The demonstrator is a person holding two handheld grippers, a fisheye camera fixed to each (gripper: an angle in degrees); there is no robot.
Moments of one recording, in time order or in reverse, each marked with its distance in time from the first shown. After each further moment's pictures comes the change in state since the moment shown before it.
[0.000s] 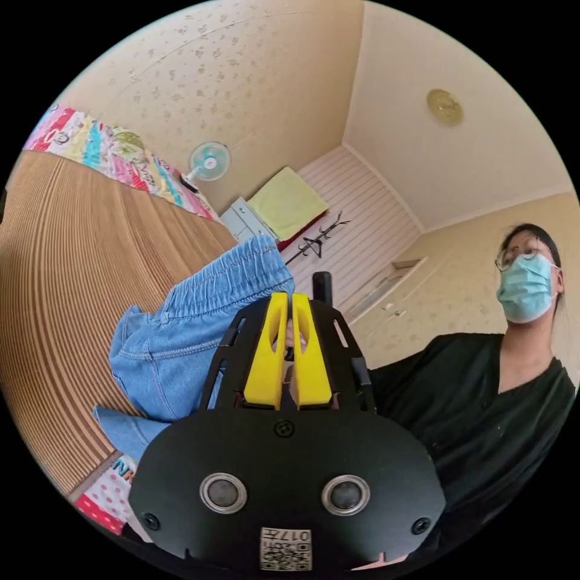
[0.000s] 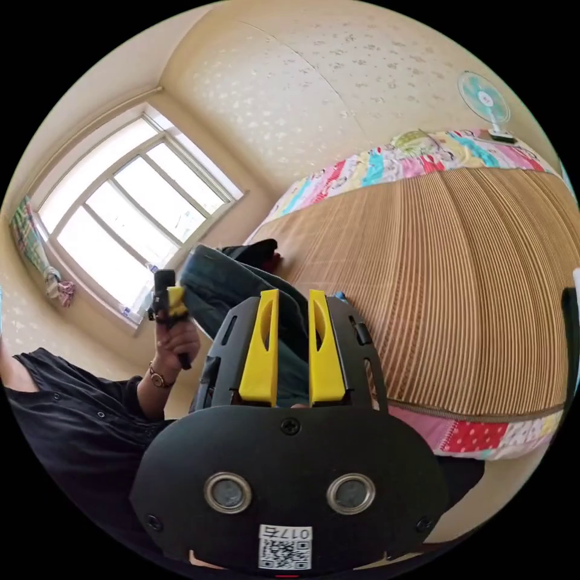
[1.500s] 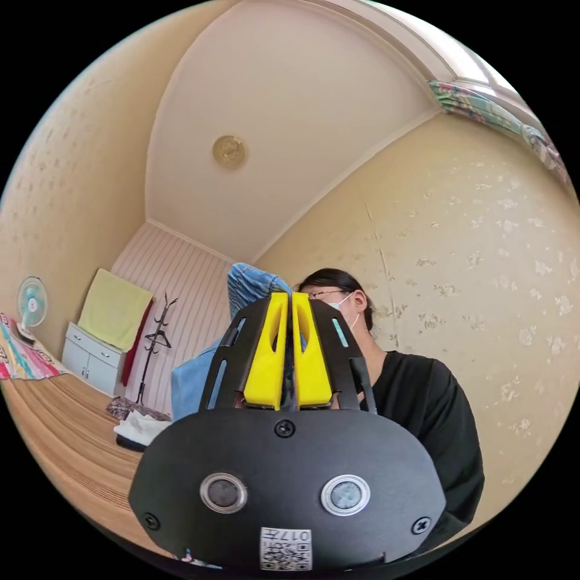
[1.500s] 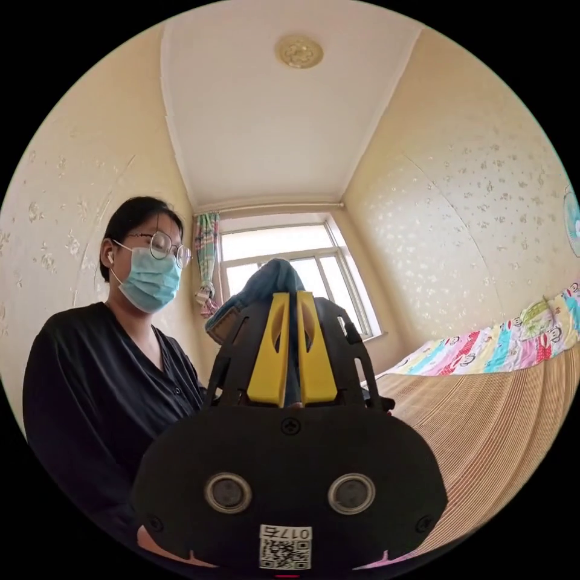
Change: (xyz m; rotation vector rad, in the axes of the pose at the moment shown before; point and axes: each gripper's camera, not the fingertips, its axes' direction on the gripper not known) left arm 0.258 -0.074 -0.212 0.336 0.600 0.470; right arm -0.097 0.119 -0.299 0.703 -0.697 -0.610
